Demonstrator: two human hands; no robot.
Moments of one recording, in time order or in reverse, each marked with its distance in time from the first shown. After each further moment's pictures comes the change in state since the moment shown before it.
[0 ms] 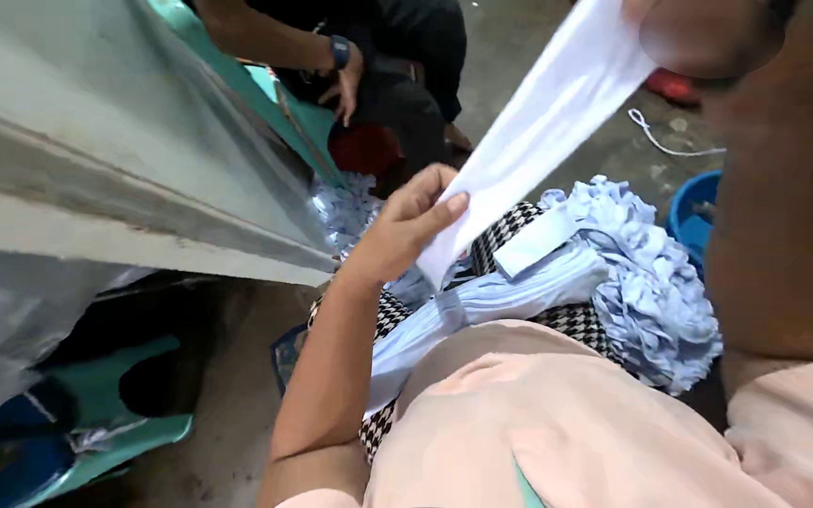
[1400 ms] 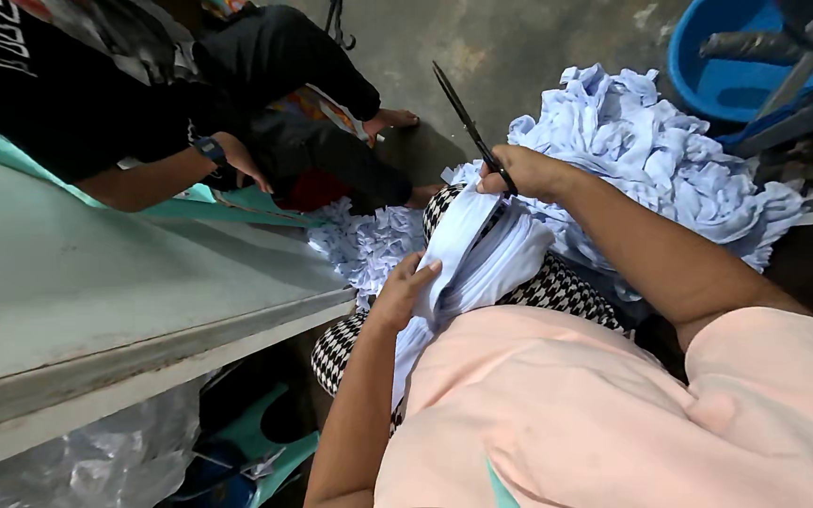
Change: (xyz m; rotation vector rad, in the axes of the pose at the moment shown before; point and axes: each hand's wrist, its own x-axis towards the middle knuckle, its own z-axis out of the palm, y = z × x) left_hand 0.030 -0.109 0.073 0.064 0.146 -0.779; right_hand -0.151 0.183 0.087 0.738 -0.543 0.890
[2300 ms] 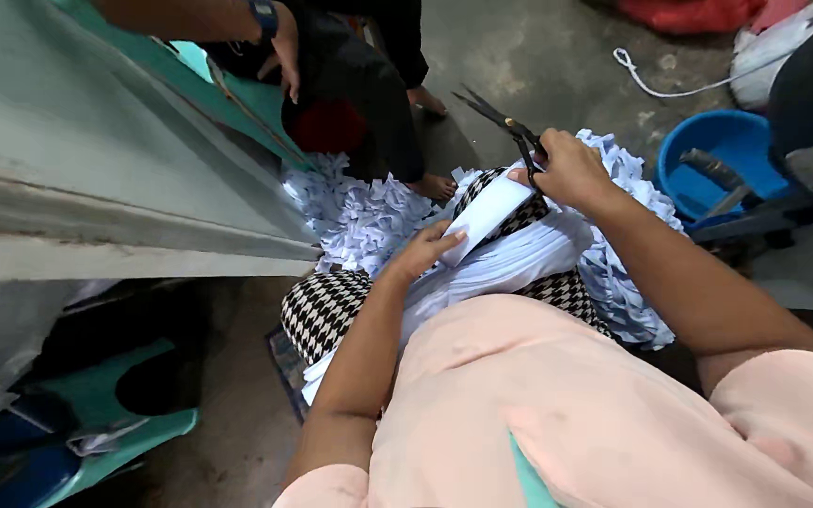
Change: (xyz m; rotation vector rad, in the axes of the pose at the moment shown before) left_hand 0.029 -0.057 -0.037 0.046 -0.135 0.354; right_hand -0.011 -0.059 0.055 -0.967 0.281 0.005
